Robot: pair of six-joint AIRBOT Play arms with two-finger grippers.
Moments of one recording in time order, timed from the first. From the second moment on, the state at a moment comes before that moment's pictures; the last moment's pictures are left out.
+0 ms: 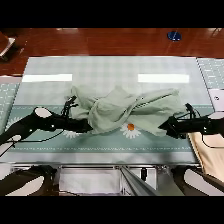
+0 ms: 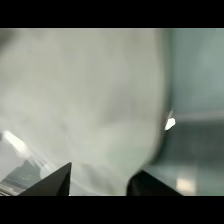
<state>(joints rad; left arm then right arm) -0.21 -1.22 0.50 0.56 -0.94 -1.01 -0.35 -1.19 0.49 -0.84 1.13 1.32</state>
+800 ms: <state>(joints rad) 0.19 -1.04 1.59 0.52 -1.03 -1.21 -0.18 -1.21 1.97 -1.02 1.35 1.45</state>
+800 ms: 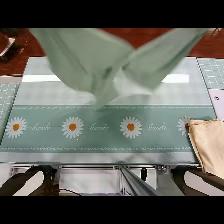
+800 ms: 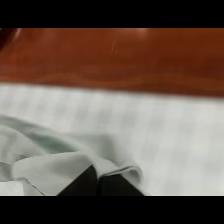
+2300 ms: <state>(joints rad) 0.07 -1.35 1.19 0.87 -0.85 -1.42 -0.27 -0.98 0.84 -1.46 1.09 1.60</state>
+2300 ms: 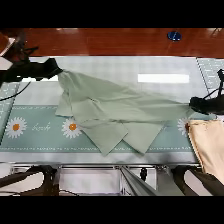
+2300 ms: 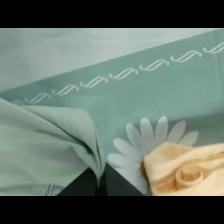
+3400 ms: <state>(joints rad) 0.37 -1.13 0.69 0.82 -1.23 -1.31 -0.69 -1.23 0.83 -1.14 1.06 1.44</state>
